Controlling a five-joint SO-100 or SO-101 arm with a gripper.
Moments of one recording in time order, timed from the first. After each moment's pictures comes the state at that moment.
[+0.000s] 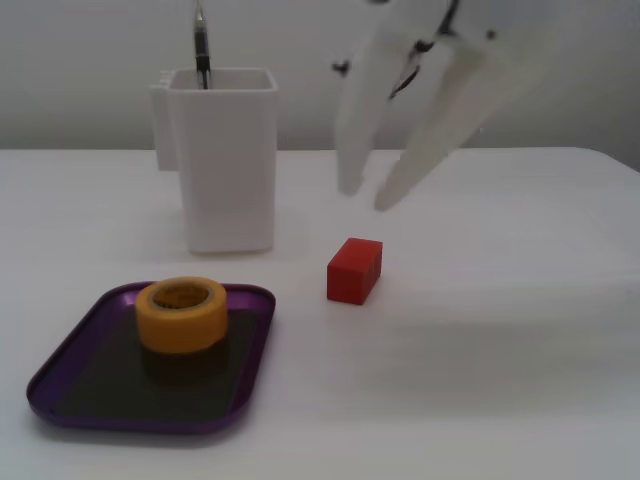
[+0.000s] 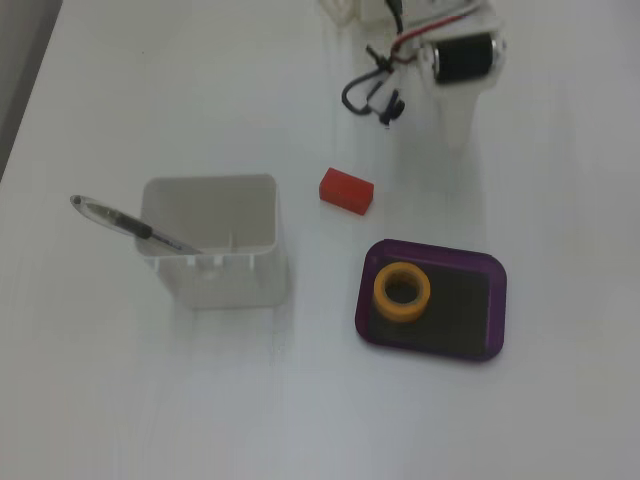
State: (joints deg) arm -10.1 98.3 92.6 59.2 -1.7
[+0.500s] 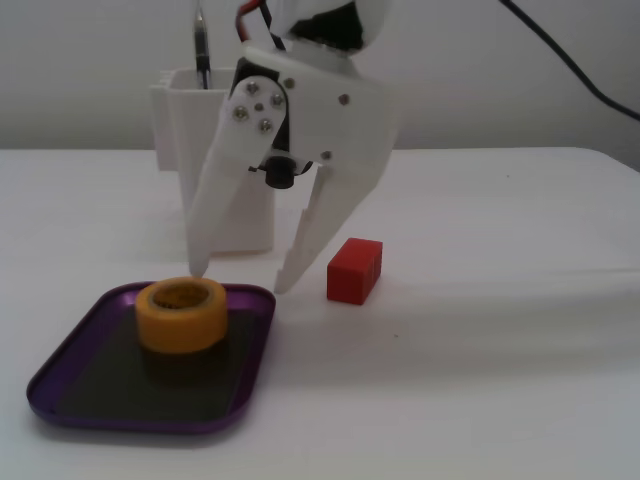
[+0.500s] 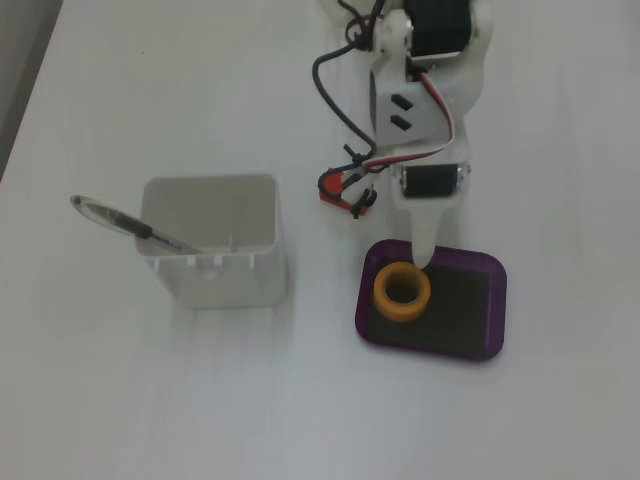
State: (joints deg) arm -5.1 71.3 72.4 59.2 -1.8
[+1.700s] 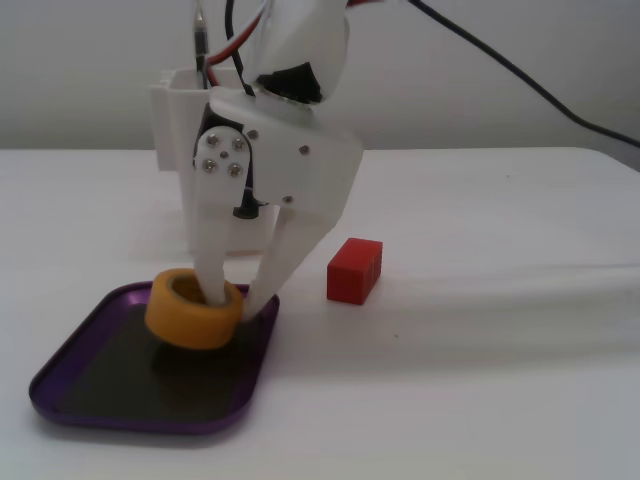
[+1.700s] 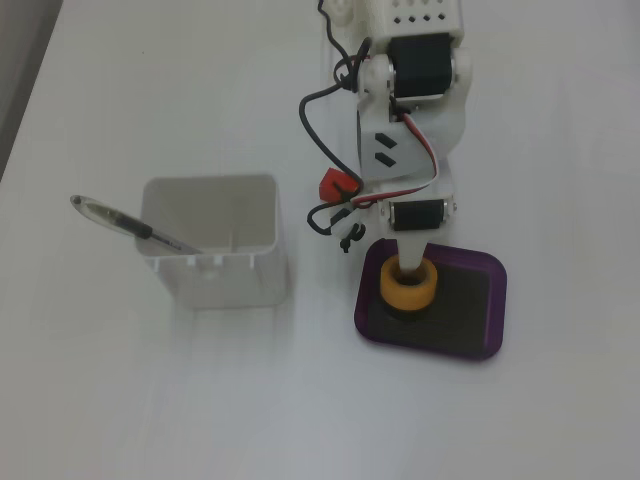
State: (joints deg) arm -3.3 64.2 69.6 52.5 -6.1
